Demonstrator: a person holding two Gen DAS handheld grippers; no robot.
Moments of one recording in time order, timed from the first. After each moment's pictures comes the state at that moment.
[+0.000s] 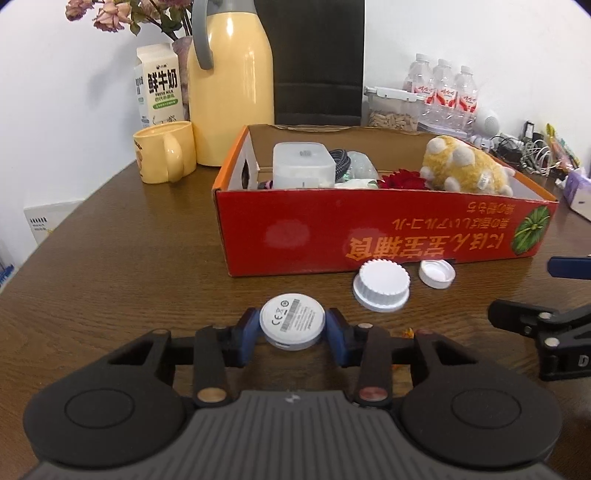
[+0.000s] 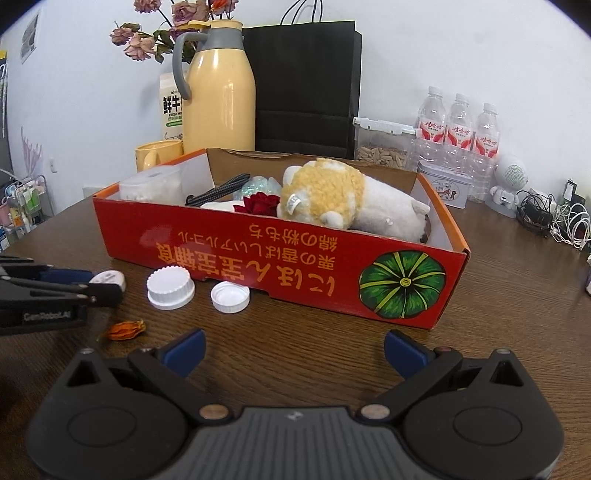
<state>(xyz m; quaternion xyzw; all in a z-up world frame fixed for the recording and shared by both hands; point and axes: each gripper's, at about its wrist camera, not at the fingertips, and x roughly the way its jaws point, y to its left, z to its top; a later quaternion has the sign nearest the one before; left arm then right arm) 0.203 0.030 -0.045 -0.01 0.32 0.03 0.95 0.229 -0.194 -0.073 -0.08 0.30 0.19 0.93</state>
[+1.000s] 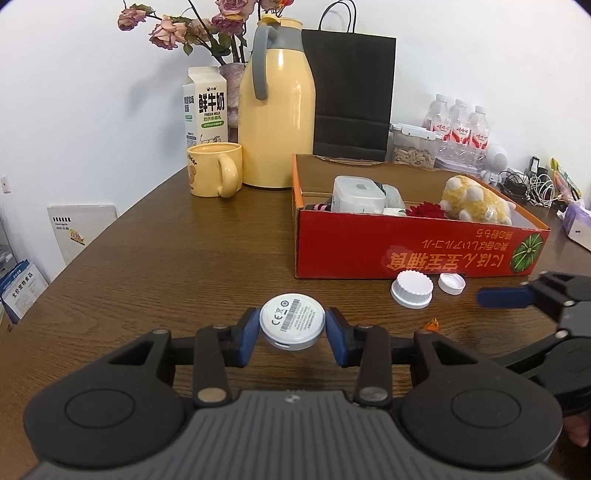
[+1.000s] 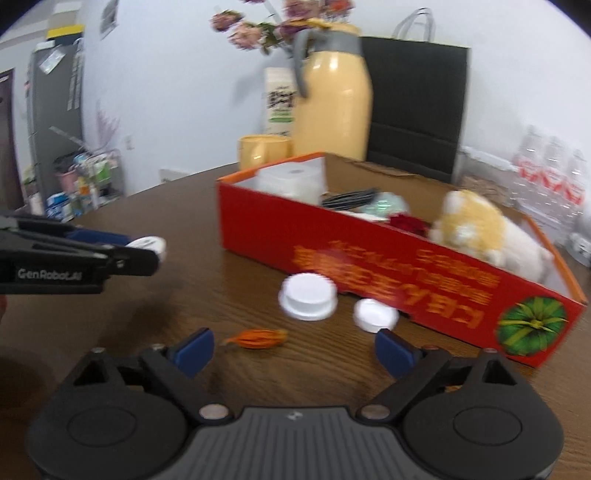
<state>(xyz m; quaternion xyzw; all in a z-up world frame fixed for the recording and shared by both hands) 0.147 0.070 -0.021 -0.03 0.28 0.05 0.96 0.203 -0.117 -0.073 -0.13 0.28 0.32 0.89</state>
